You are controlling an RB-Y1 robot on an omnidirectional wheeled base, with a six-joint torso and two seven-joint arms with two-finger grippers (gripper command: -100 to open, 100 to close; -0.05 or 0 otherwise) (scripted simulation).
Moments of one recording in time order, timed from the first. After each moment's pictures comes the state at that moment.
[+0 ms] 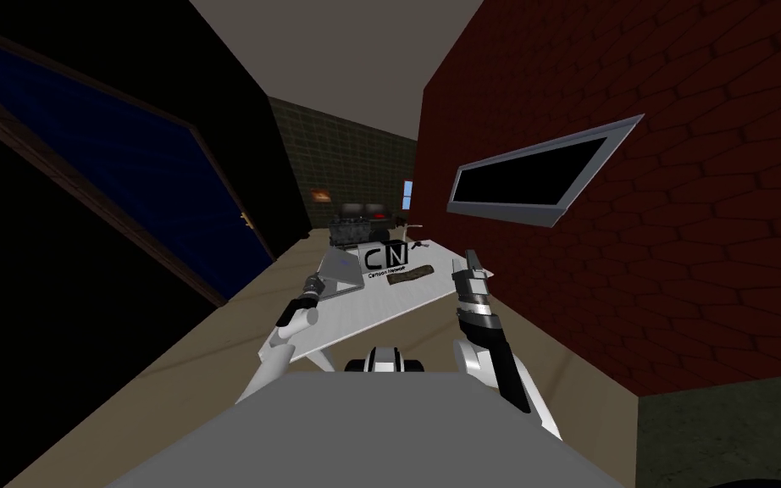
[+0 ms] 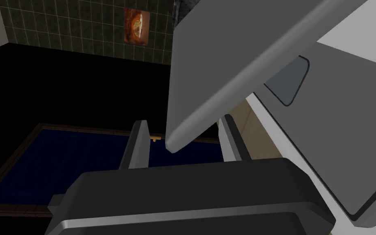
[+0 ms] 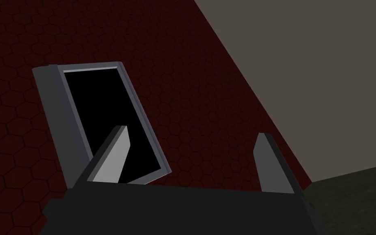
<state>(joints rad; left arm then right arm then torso) -0.03 0.17 0.29 -1.43 0.45 -0.04 -0.08 0.48 0.00 0.01 -2.36 0.09 -0.35 0.02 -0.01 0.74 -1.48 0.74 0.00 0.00</state>
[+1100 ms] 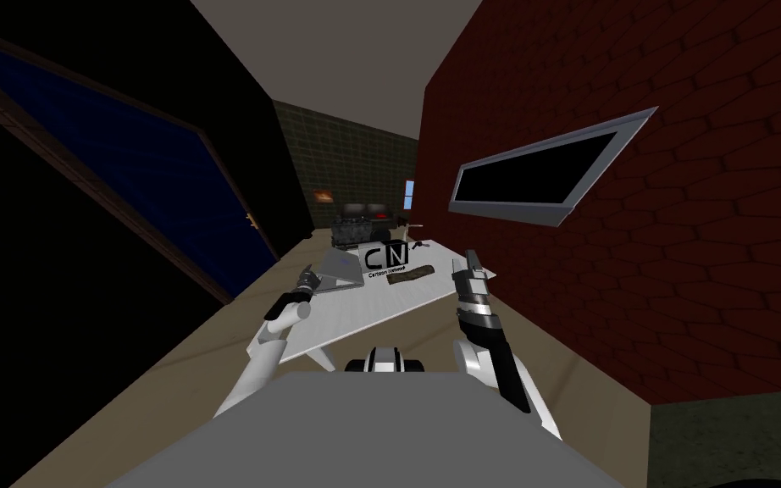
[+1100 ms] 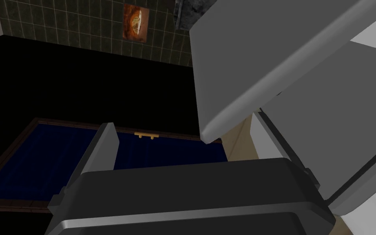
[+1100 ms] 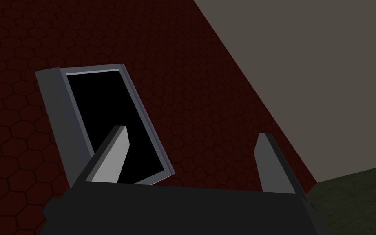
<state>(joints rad) -0.04 0.21 0.34 -1.53 0.51 0.10 -0.06 0.48 0.00 0.01 -2.36 0.09 -0.35 0.02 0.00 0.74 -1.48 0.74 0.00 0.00</state>
